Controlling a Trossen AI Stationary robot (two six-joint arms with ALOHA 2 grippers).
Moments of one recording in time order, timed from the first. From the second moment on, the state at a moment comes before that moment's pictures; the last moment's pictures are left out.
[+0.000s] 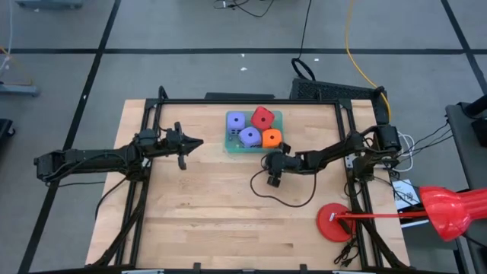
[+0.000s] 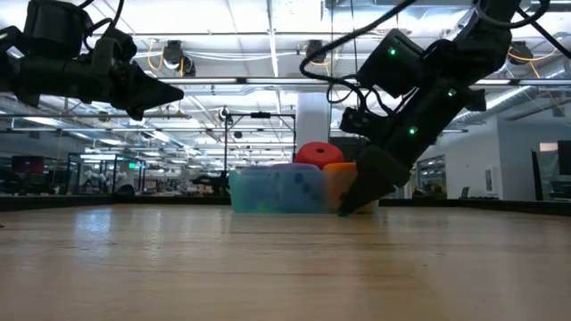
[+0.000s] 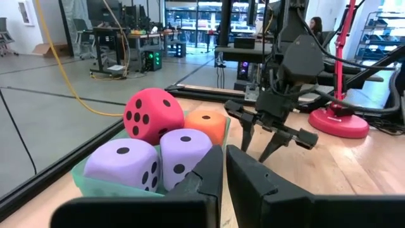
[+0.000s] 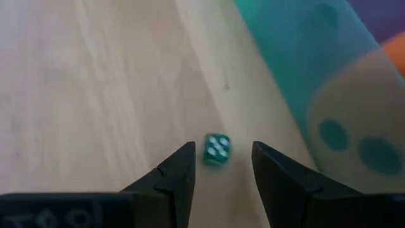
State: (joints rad) left arm 0.34 0.68 0.09 0.58 0.16 -0.04; right arm 0.01 1.70 0.69 0.18 0.31 0.20
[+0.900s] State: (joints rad) left arm 0.34 0.68 0.09 0.58 0.16 -0.04; right arm 0.01 1.74 0.69 0.20 0.28 0.19
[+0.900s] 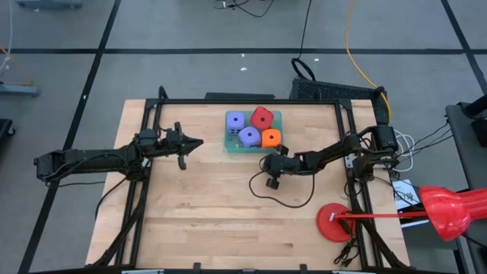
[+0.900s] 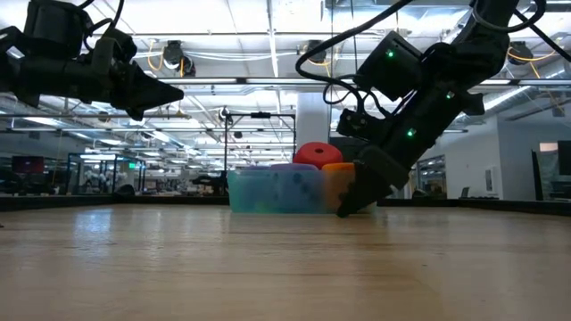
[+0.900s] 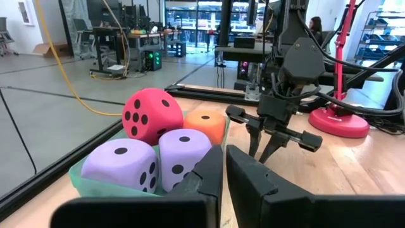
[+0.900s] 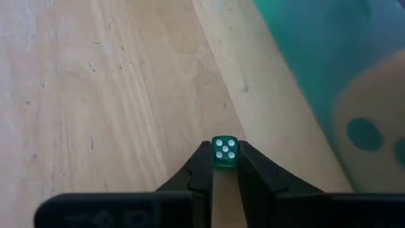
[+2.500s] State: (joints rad) left arm 0.30 0.68 0.10 0.57 0.13 -0.17; right arm -0.08 0.52 0.24 0.27 -0.03 0.05
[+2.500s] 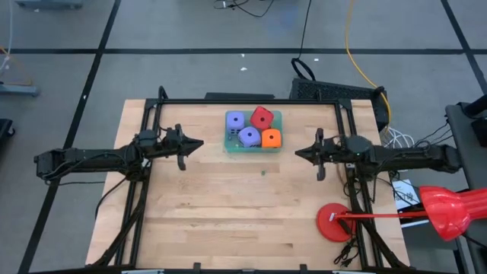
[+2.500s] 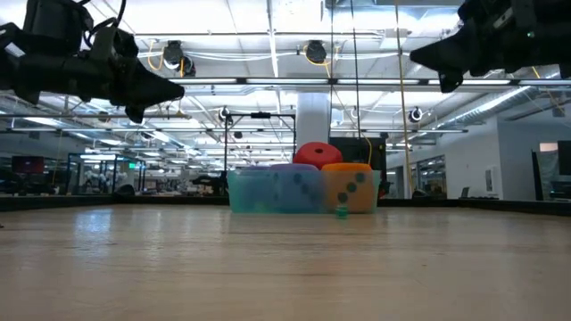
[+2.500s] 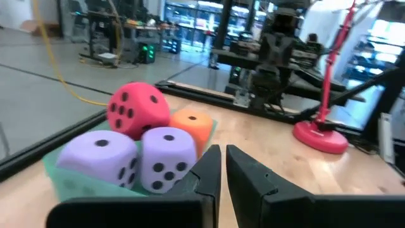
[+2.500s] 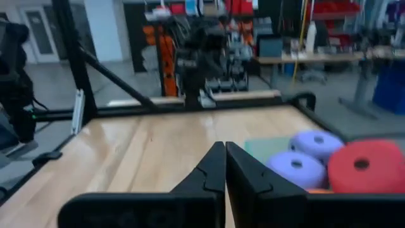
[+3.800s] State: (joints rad) left arm -0.04 2.00 1.16 0.07 0.04 -0.06; right arm -0.23 0.32 0.12 0.30 -0.13 0.17
